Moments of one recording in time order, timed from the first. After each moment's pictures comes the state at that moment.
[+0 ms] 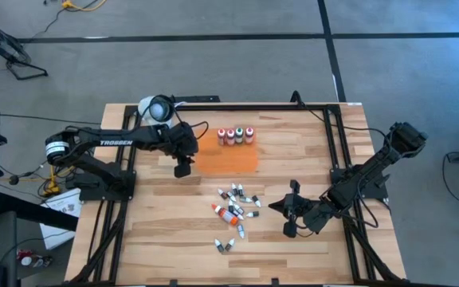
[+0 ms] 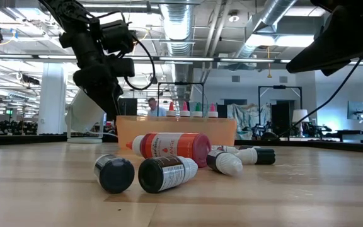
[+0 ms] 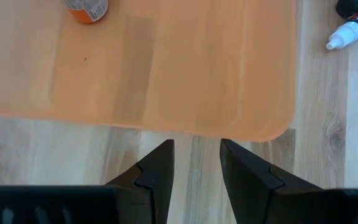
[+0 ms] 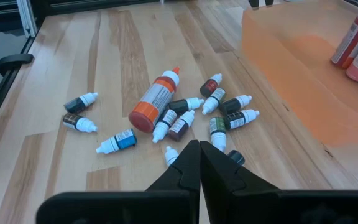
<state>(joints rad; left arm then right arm) 0.38 1.38 0.77 -0.45 0.14 0.22 0.68 1.33 0.57 0.07 0.70 0.53</state>
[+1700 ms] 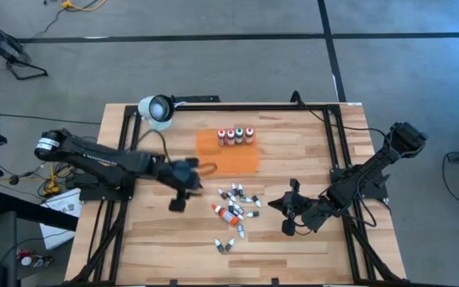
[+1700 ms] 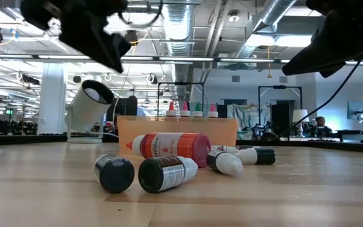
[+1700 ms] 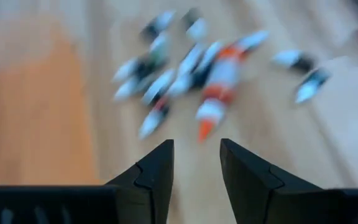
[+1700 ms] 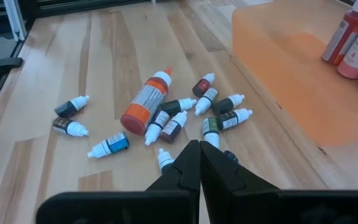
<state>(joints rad) -0.14 1.26 0.82 -0.36 0.05 0.10 0.66 1.33 0.57 0.06 0.70 0.54</state>
